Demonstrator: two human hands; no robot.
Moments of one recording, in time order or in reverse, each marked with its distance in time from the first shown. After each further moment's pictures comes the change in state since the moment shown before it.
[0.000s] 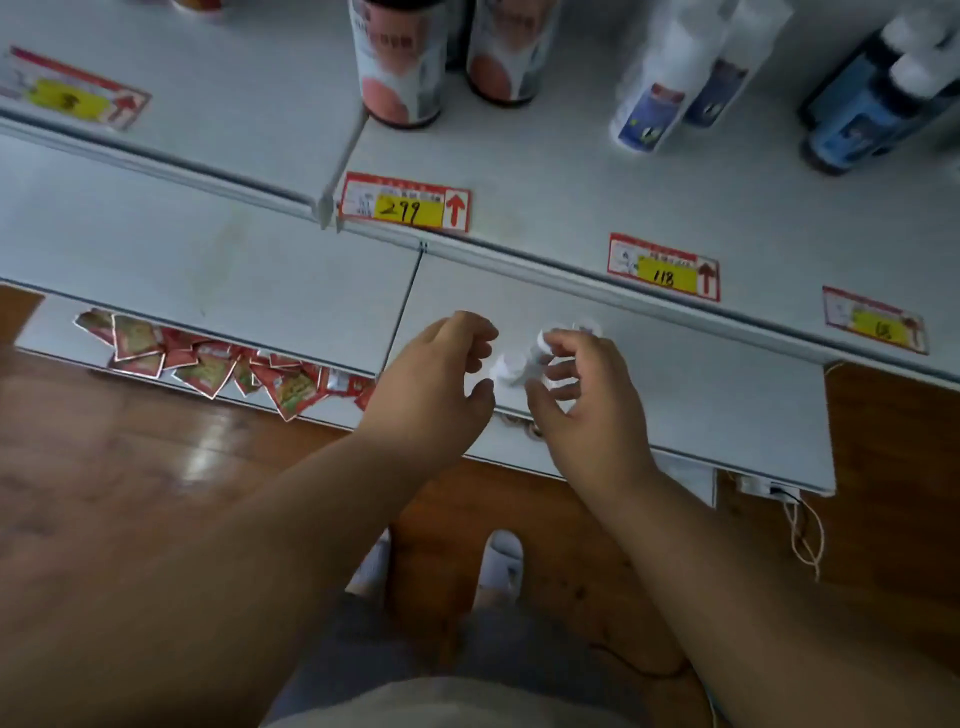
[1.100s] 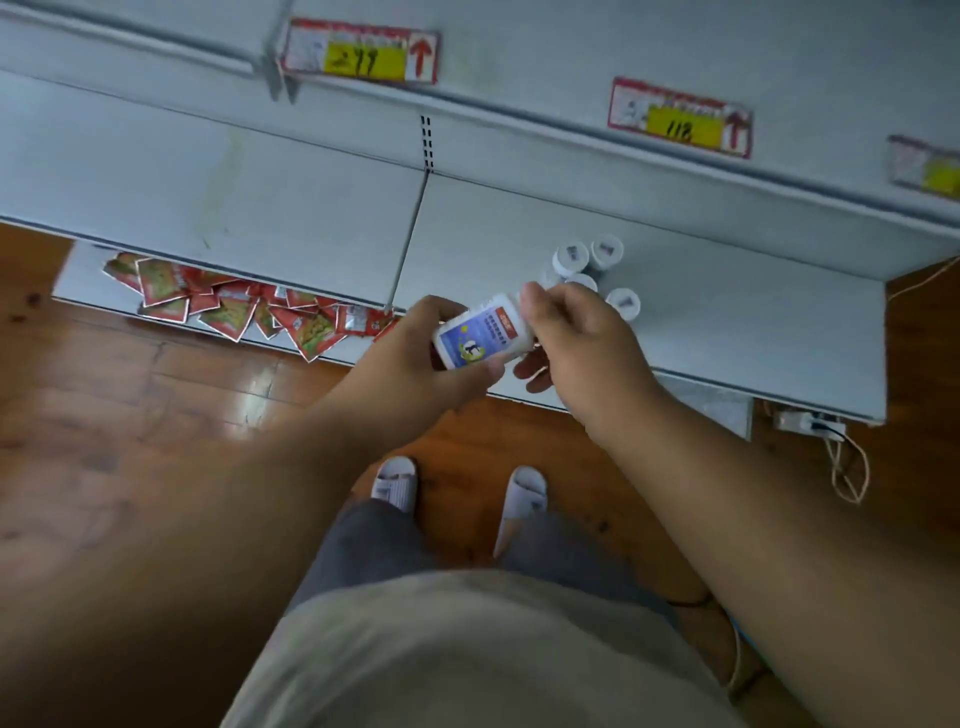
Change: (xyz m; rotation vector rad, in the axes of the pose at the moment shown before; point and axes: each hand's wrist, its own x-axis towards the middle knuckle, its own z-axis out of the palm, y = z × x) left_hand -0.047 -0.013 0.019 -0.378 -0.257 -0.295; right_hand -0.018 0.015 0.007 0.396 -0.243 0.378
